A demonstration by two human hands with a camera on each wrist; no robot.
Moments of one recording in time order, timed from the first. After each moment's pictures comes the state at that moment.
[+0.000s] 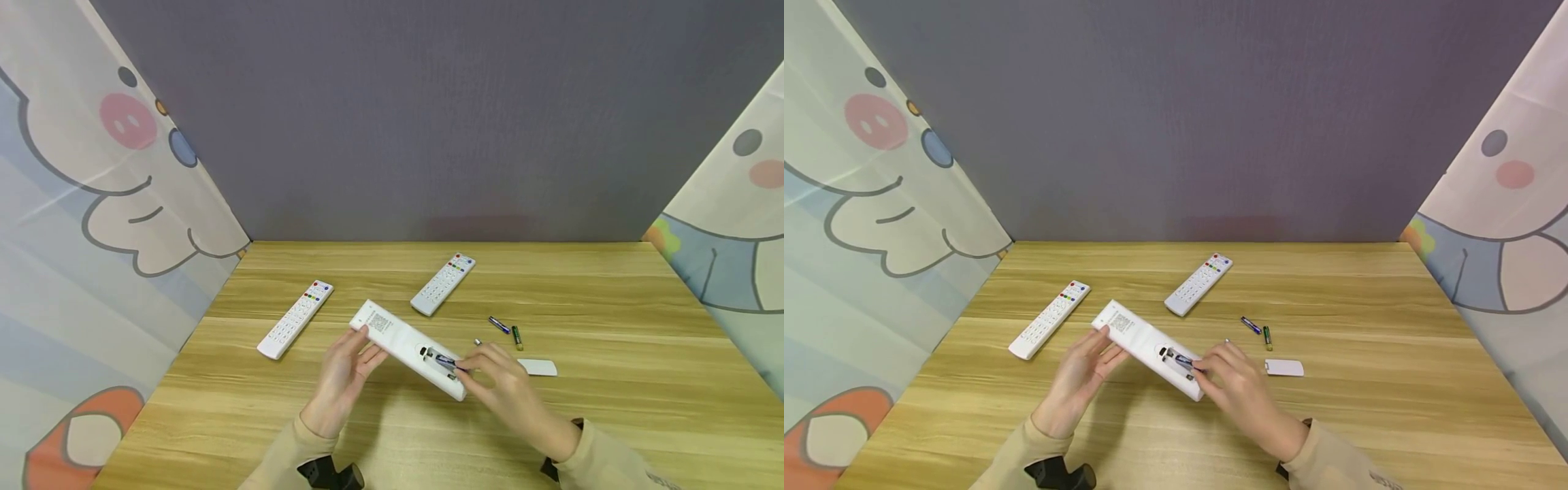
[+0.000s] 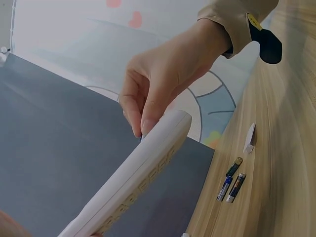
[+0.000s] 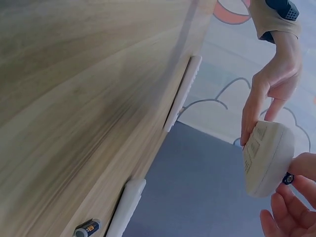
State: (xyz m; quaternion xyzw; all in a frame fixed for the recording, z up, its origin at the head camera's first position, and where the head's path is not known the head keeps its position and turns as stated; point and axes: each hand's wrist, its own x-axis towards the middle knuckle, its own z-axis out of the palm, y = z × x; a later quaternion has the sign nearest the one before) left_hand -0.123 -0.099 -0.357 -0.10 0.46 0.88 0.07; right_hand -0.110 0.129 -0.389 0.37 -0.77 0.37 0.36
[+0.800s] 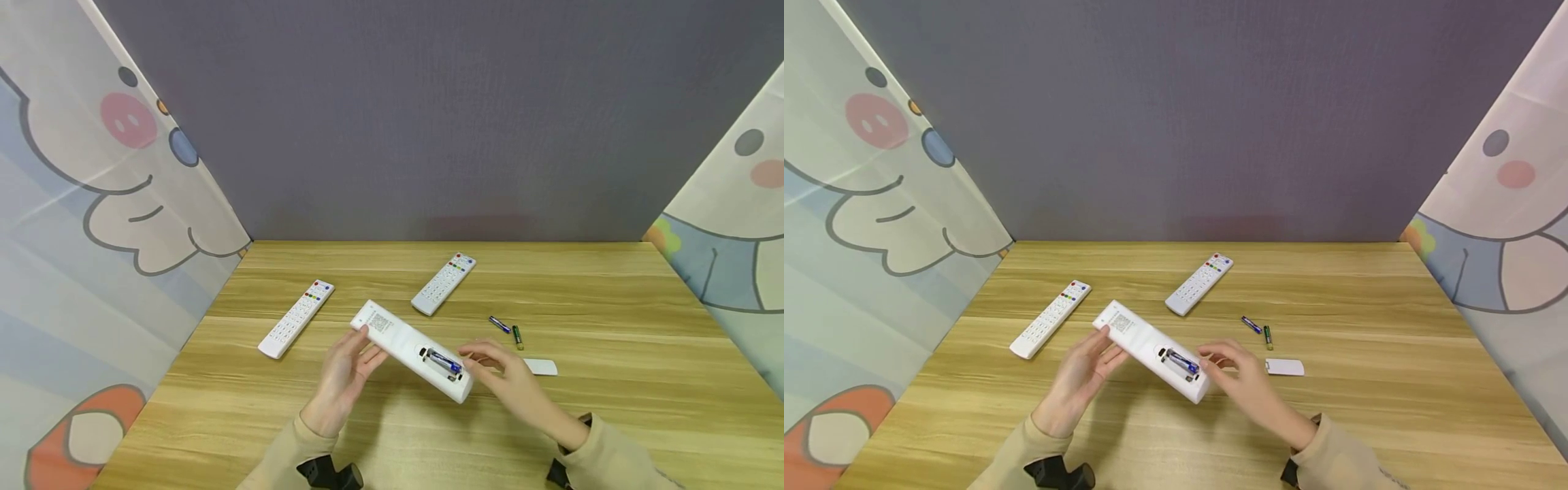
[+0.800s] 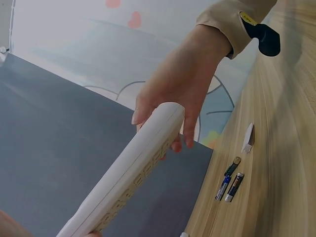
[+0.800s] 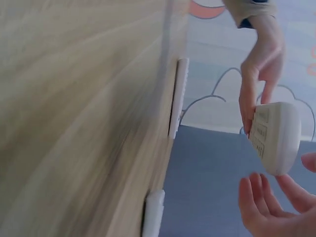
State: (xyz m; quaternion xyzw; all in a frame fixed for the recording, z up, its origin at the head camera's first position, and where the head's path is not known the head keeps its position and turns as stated) left_hand -0.123 -0.102 -0.358 -0.10 0.45 0.88 0.08; right_hand -0.105 0.139 -0.385 0.21 -0.82 0.52 0.06
